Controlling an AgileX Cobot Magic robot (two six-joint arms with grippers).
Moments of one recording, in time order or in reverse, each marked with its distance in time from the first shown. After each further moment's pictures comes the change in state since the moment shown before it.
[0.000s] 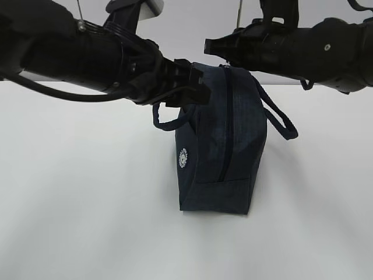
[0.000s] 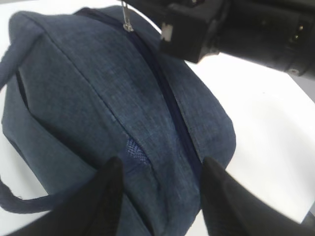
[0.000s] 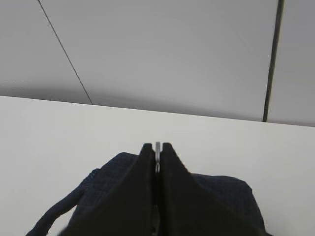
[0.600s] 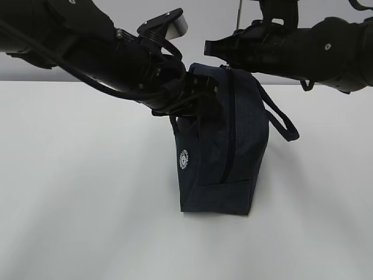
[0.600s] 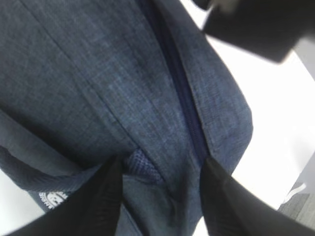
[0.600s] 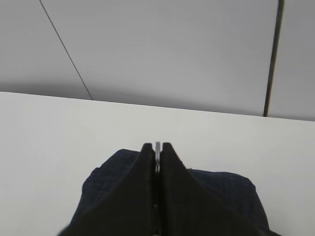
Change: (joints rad) left arm 0.032 0.176 -0.175 0.073 0.212 -0.126; right arm 0.000 0.000 0.000 0.002 0.020 0.000
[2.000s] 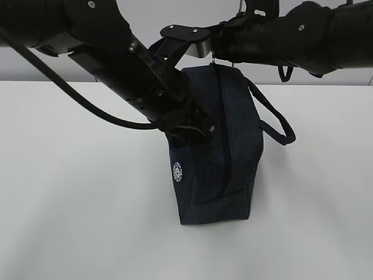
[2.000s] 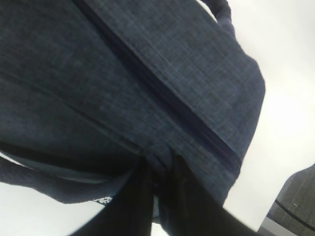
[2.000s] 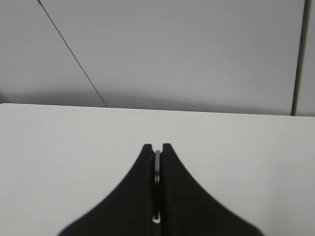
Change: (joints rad) left arm -0.071 0.001 -0.043 0.370 0.135 -0.050; right arm 0.000 0.097 -0.163 0.083 0.082 0.002
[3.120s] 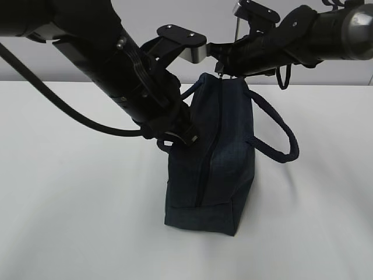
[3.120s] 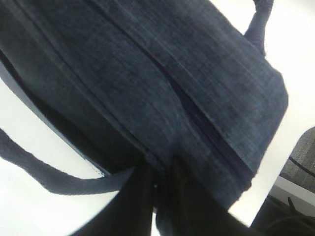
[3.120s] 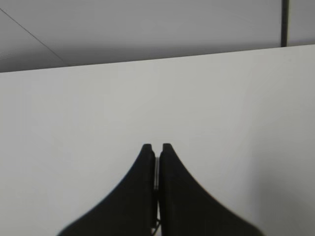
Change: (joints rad) left arm -0.005 -0.037 -0.002 0.121 0.109 0.000; right arm -0.159 0.263 -0.302 0.071 0.347 0.002
